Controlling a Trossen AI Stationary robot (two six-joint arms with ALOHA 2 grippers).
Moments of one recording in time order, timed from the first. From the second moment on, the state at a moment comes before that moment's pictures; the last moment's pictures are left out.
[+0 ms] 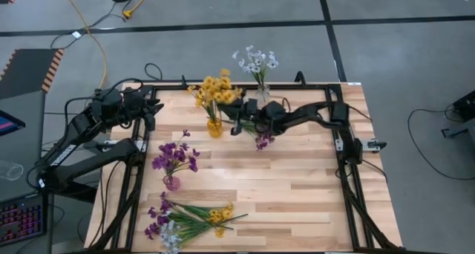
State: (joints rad) left arm 0.70 0.45 0.82 -0.78 0.01 -0.14; right arm -0.25 2.09 1.10 1.57 -0.16 0.03
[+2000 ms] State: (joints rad) left arm 0.70 0.45 0.82 -0.77 0.01 -0.13; right arm -0.26 2.25 1.29 1.15 -0.18 0.02
